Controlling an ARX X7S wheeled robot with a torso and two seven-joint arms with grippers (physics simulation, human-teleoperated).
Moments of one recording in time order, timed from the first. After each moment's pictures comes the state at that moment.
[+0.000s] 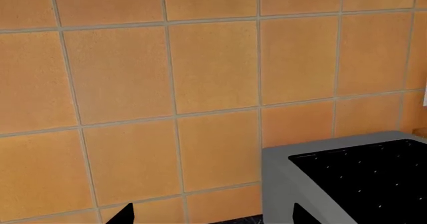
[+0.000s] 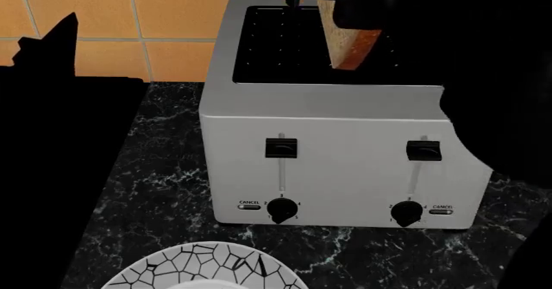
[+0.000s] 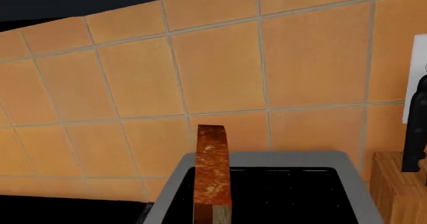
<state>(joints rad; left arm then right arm) -0.99 -0.39 0.01 0.47 -0.78 -1.27 -0.29 1.38 0.31 0.12 -0.07 1.52 1.50 0.98</state>
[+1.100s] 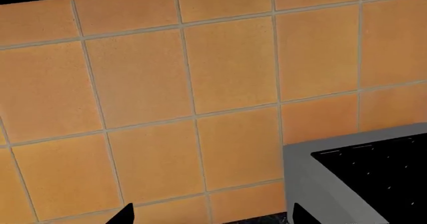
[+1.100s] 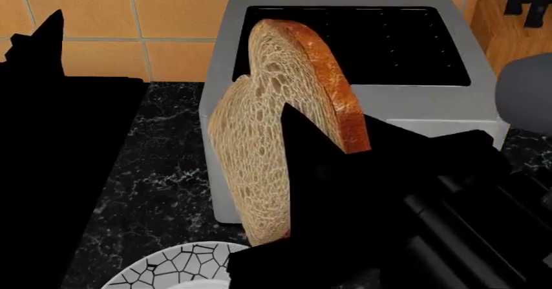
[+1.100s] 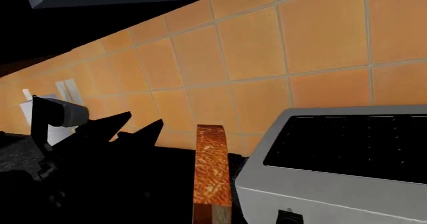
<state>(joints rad) -1.02 -0.43 0.05 0.47 -0.78 -1.29 -0.34 1.05 0.54 0.13 -0.68 2.53 1.04 1.46</state>
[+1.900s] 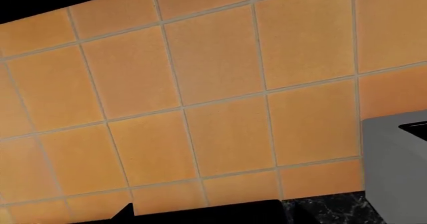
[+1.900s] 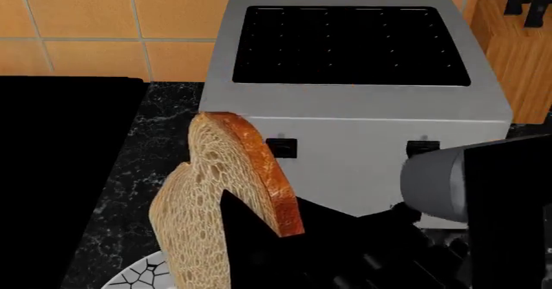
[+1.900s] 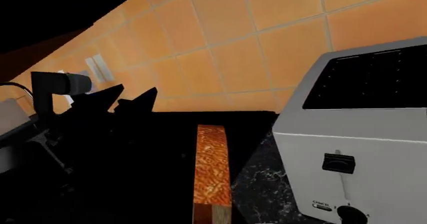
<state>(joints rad) -0.92 -0.62 -0.05 0.56 -0.80 -1.33 -0.37 0.86 0.49 0.08 -0.79 2.52 0.93 1.41</state>
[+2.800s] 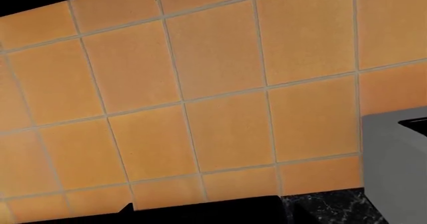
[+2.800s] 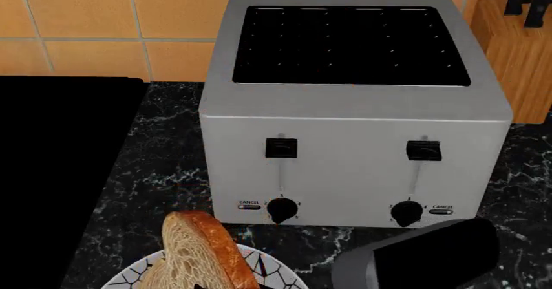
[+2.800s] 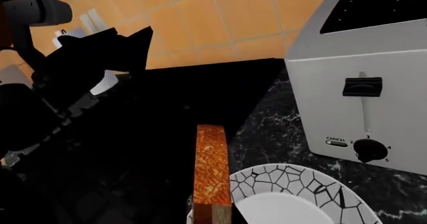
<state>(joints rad) -0.86 -0.63 -0.07 0.57 -0.82 -1.30 -0.37 0.65 0.48 0.02 -0.89 2.46 0.94 1.36</state>
